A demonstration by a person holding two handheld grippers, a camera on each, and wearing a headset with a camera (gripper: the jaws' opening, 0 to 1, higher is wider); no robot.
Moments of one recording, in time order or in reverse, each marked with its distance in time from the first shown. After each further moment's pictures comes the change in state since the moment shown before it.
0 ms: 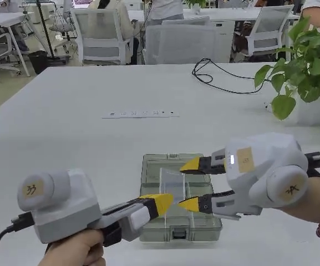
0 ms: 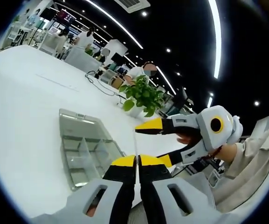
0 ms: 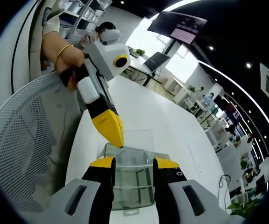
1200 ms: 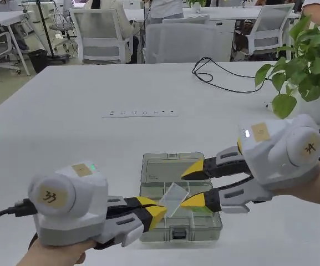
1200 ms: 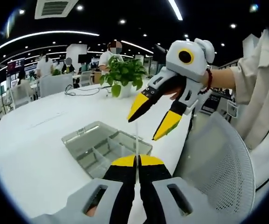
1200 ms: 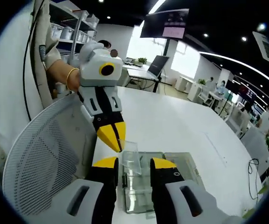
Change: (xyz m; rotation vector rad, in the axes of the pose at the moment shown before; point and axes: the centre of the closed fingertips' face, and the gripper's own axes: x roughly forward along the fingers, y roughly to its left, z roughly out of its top) left arm -0.007 0.005 -0.024 0.637 0.273 -0.017; right arm -0.010 0.012 0.003 0.235 -0.109 0.201
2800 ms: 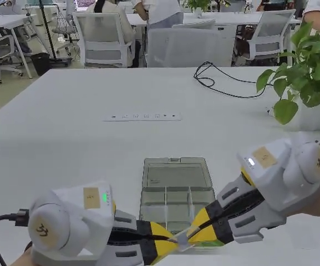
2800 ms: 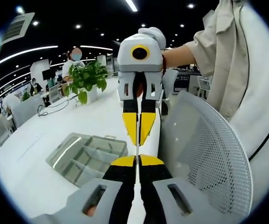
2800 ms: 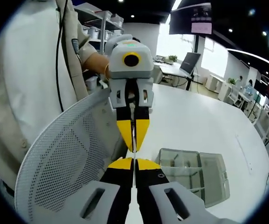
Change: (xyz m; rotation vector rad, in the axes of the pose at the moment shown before) left arm -0.006 -0.043 -0.008 0.246 0.017 -0.222; right arm 0.003 0.060 -0.009 -0.041 0.021 0.286
